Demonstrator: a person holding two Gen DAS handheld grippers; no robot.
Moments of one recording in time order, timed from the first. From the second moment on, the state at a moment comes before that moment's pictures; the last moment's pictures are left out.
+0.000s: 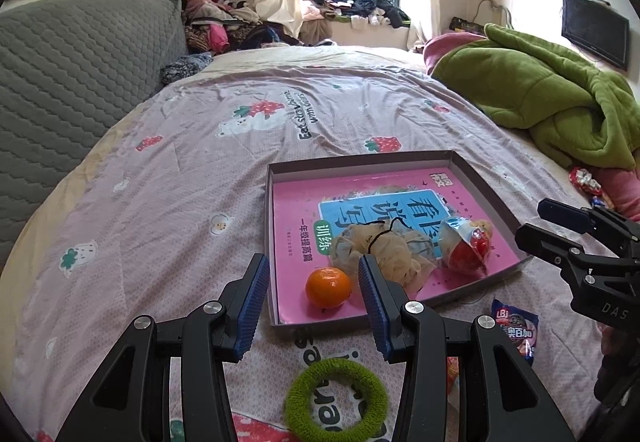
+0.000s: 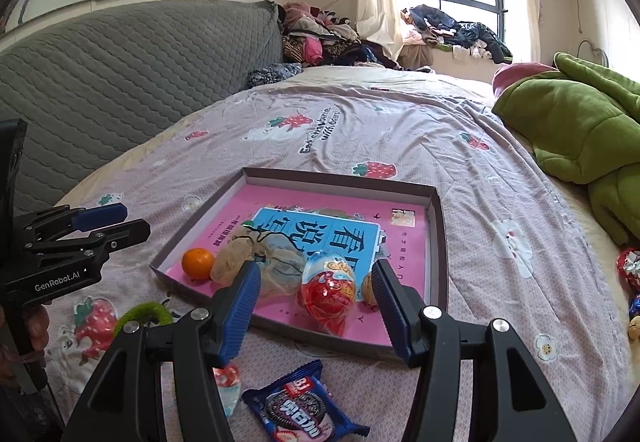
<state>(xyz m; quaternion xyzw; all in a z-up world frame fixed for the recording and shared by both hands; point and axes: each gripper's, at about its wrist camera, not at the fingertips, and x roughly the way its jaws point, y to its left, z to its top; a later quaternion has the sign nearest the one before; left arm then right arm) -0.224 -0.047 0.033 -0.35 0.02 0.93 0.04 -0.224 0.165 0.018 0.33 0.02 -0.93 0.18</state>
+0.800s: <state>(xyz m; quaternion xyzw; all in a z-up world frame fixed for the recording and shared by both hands) -0.161 -0.039 0.052 -0.32 0.01 0.95 0.05 -0.173 0.170 0.047 0.28 0.01 -0.94 0.19</state>
